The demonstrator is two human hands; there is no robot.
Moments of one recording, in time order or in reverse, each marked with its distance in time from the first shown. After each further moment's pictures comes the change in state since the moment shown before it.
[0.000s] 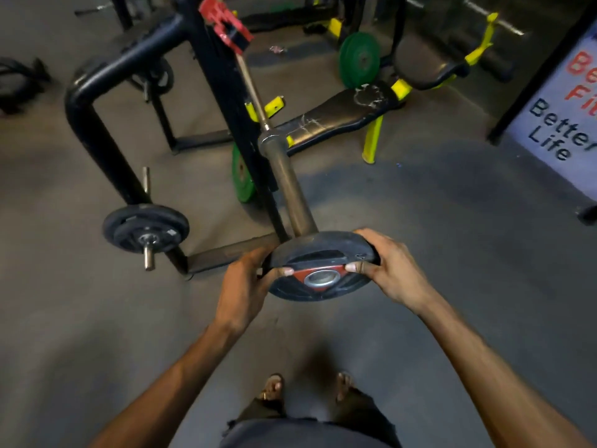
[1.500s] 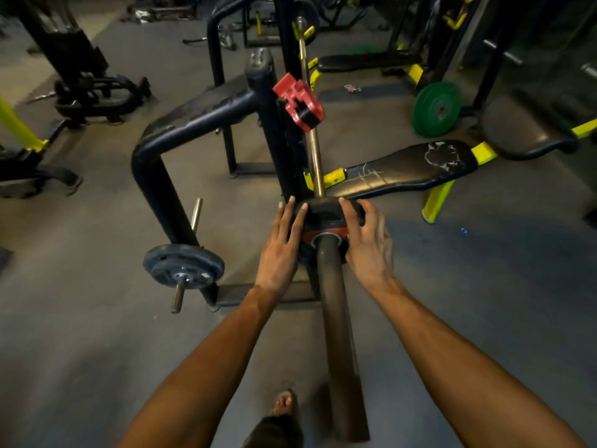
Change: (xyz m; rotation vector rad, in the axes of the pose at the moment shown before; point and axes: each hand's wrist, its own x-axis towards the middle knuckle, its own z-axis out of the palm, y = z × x) left_hand 0.254 -0.063 -0.007 0.562 0.178 0.070; right_hand 0.298 -0.029 0.044 -0.507 0.328 -0.264
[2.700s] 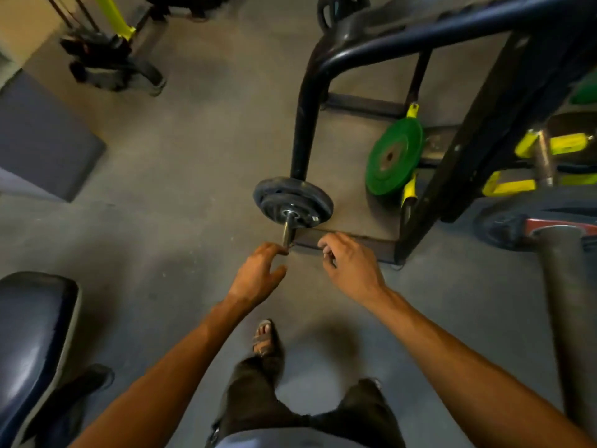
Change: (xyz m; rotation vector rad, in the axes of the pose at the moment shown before) left_hand -0.213 -0.326 -0.105 -0.224 -0.300 -0.523; right_hand -0.053 -0.325 0.167 0.364 -0.502 -0.252
